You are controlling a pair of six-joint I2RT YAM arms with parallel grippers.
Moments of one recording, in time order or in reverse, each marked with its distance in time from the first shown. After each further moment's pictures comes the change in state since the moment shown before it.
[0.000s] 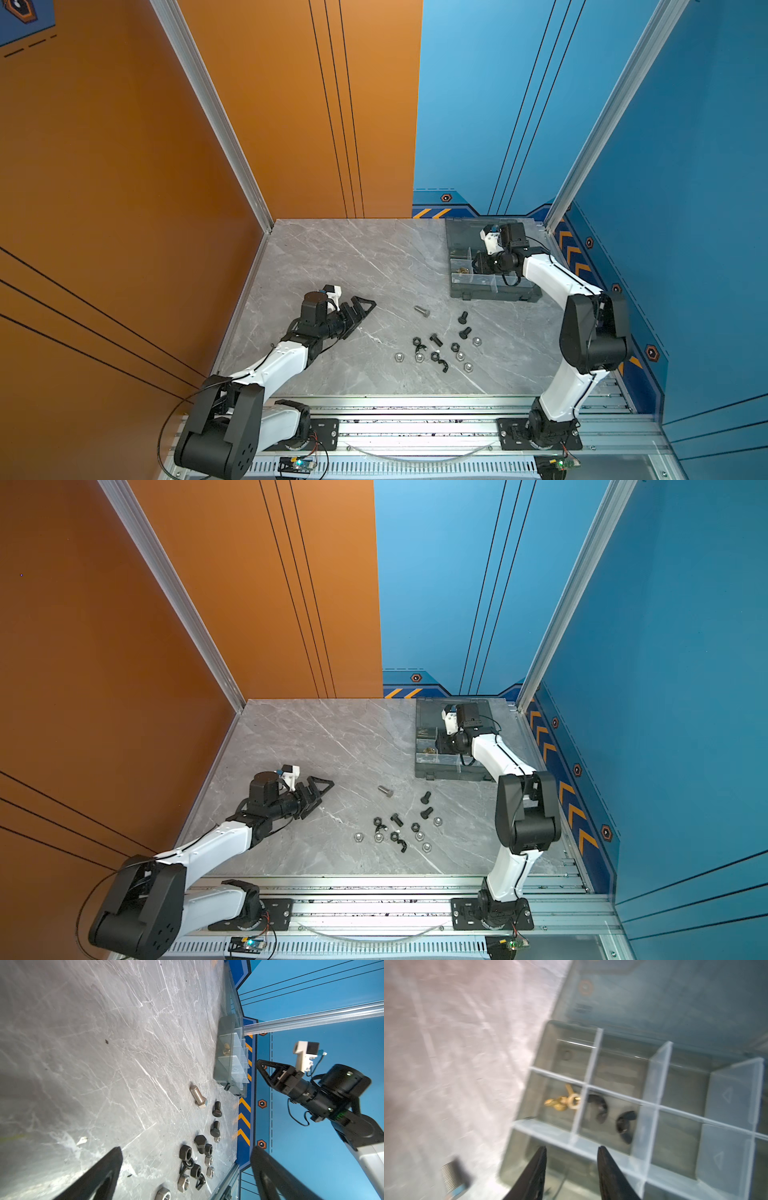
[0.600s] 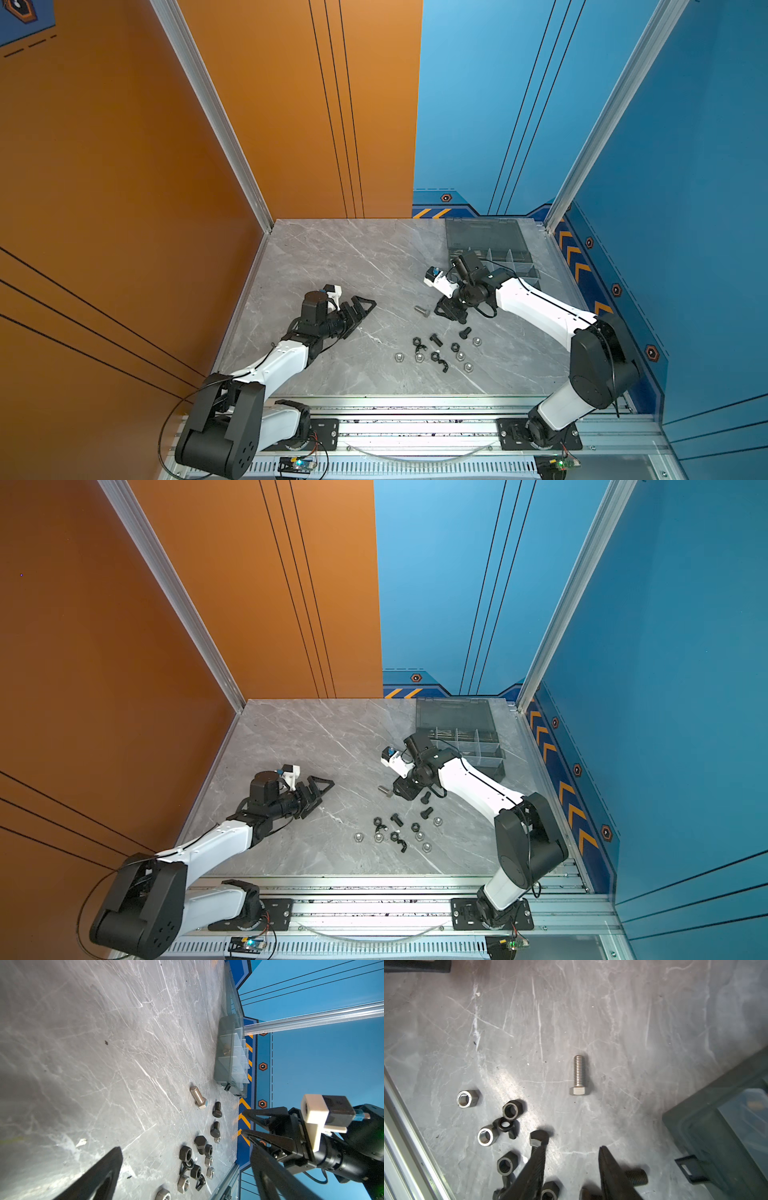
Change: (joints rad) left arm 0.000 0.010 0.005 0.003 0.000 0.000; right arm 0.405 -0.149 -0.173 -0.177 -0.028 -0.343
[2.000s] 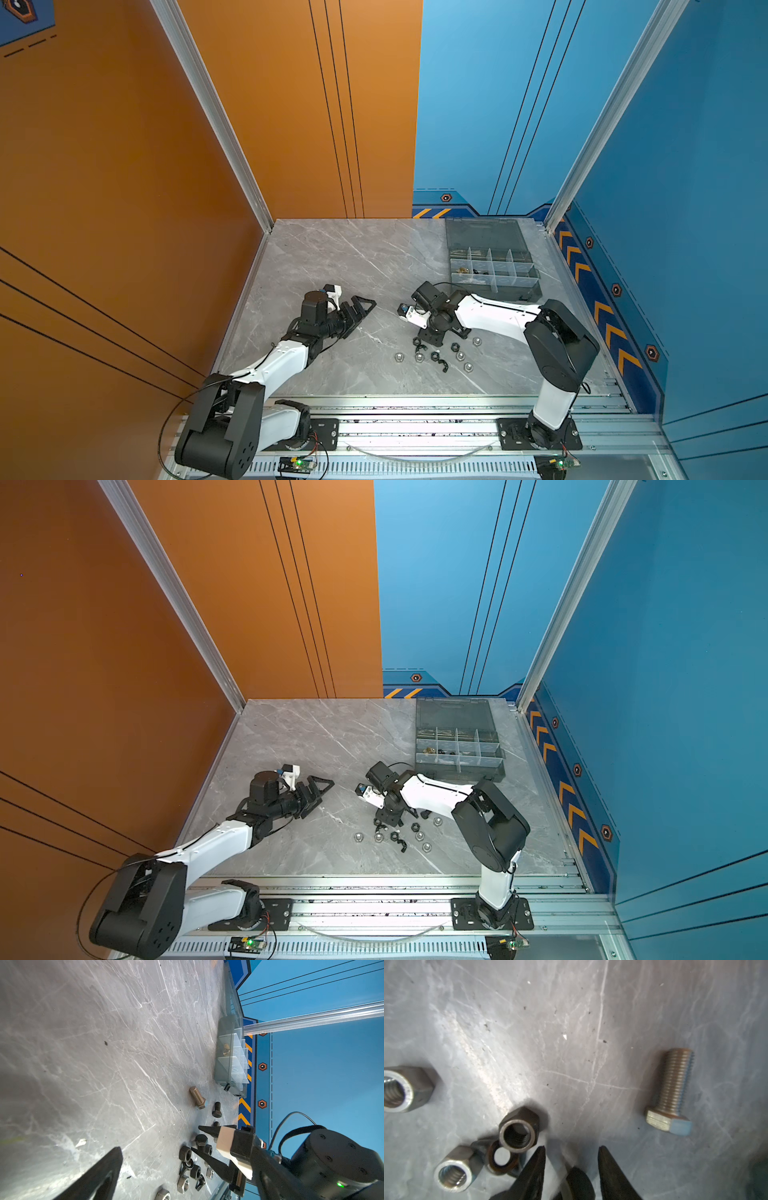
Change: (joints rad) left arm 0.001 -0.002 0.000 0.000 0.000 0.000; right arm 0.245 0.205 -0.025 0.058 0.275 -0.014
